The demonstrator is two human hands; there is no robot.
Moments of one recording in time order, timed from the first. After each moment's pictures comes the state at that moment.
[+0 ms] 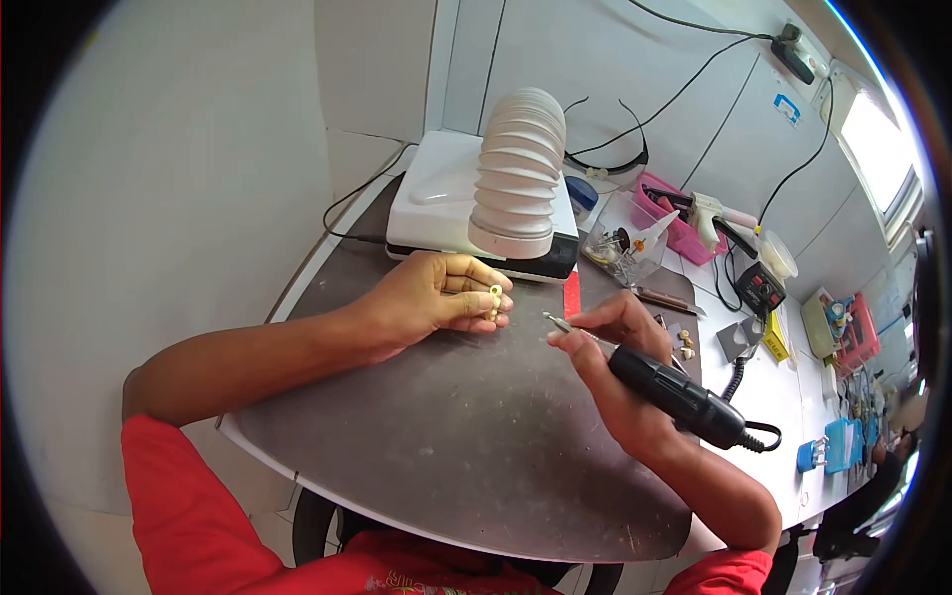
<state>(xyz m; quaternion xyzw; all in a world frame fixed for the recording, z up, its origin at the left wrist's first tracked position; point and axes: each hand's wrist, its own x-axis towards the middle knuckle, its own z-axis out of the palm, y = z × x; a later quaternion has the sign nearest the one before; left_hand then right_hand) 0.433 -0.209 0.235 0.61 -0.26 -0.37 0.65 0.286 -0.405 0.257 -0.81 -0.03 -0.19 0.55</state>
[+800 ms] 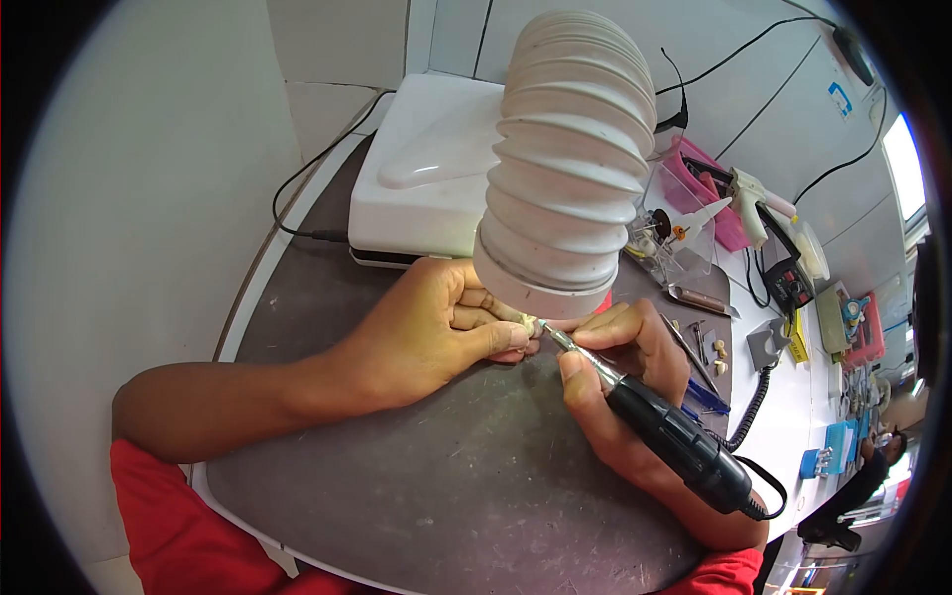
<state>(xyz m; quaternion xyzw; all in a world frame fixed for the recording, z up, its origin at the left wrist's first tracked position) 0.442 -0.227 0.220 0.56 -0.28 -0.36 0.69 0.332 -0.405 0.222 -0.83 -0.09 -0.26 0.49</state>
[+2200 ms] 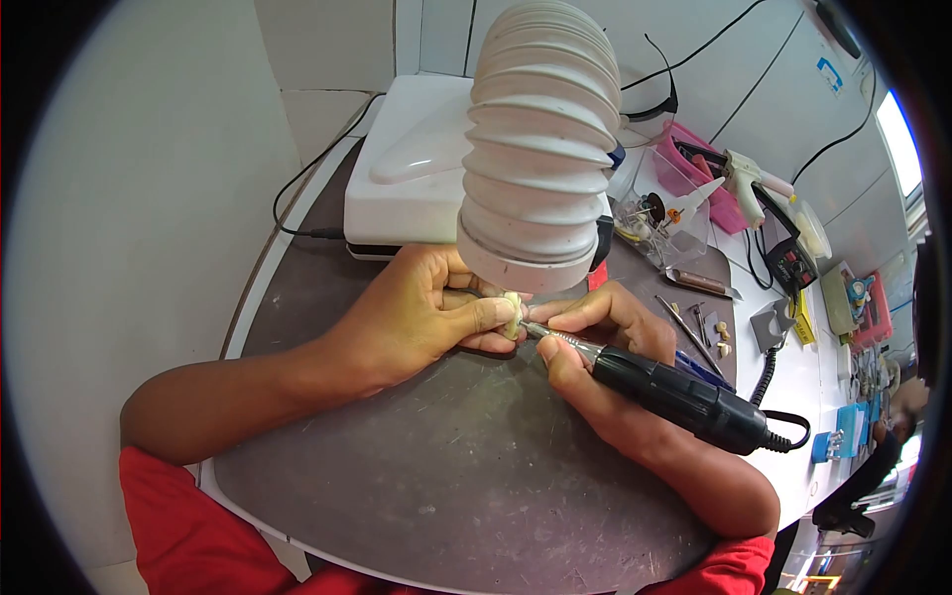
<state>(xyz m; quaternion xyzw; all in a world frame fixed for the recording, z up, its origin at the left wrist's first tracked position) 0.444 -0.223 0.227 0.57 -0.25 -0.38 0.68 0.331 -0.403 0.228 -0.82 -0.04 -0.18 0.54</state>
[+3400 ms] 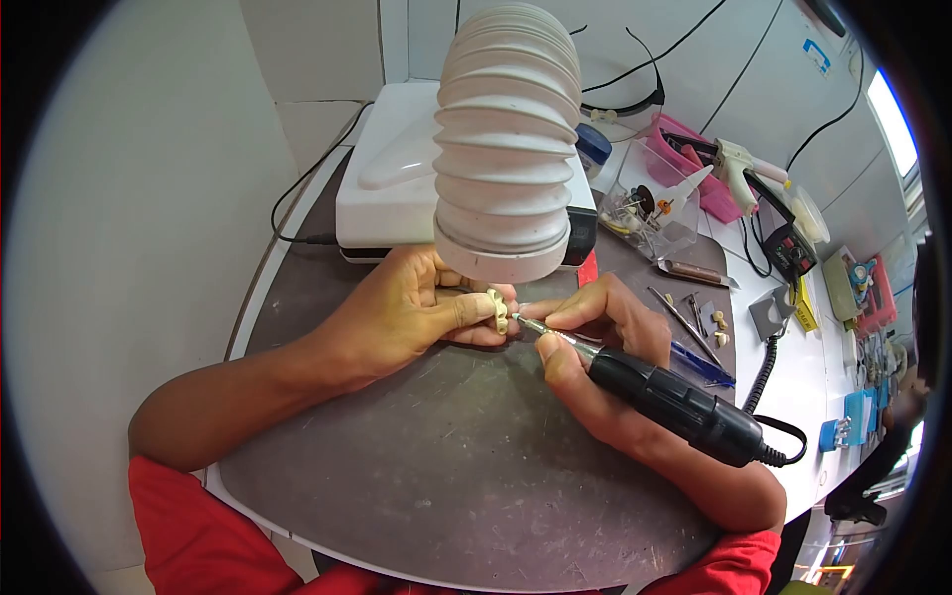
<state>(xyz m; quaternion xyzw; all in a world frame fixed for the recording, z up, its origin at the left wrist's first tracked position) 0.447 -0.222 0.227 0.57 -0.26 -0.40 0.67 0.331 -0.406 0.218 -0.81 -0.08 -0.24 0.54</state>
